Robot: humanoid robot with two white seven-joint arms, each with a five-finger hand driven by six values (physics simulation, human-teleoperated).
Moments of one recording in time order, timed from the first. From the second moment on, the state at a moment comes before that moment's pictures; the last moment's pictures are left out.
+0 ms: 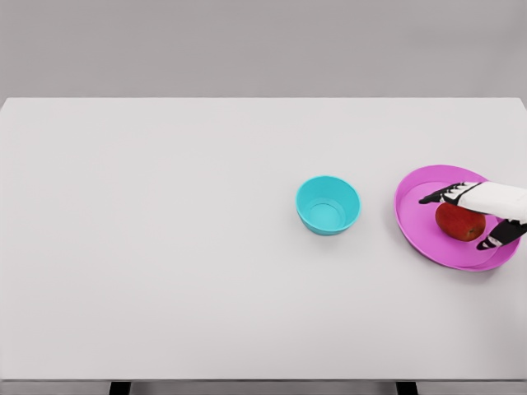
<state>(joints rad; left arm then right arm) 0.07 0.00 -0.25 -0.19 0.19 0.09 -0.12 -0.34 -0.99 0.42 -1.34 0.20 -0.61 0.61</state>
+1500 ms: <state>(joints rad) 0.07 0.00 -0.25 -0.19 0.19 0.09 -0.12 -0.47 -0.89 0.42 -1.49 0.20 -0.61 0.61</state>
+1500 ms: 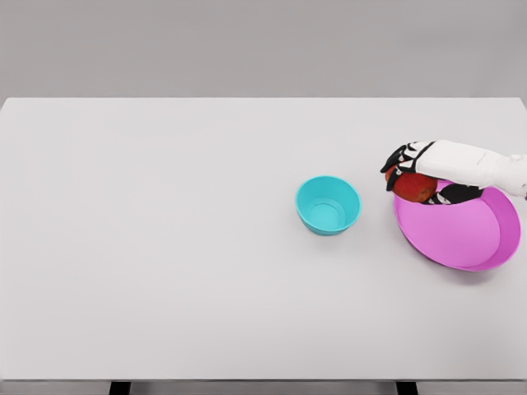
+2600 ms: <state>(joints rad) 0.07 0.00 -0.25 -0.19 0.19 0.09 -0.12 -0.56 -0.69 0.57 -1.52 0.25 -0.61 0.61</state>
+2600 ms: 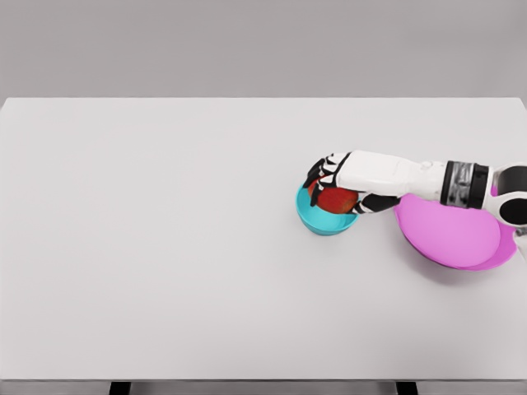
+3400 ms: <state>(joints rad) 0.07 0.00 -0.25 -0.19 0.19 0.09 -0.12 -0.57 -0.70 0.55 -1.53 0.24 -0.61 0.61</state>
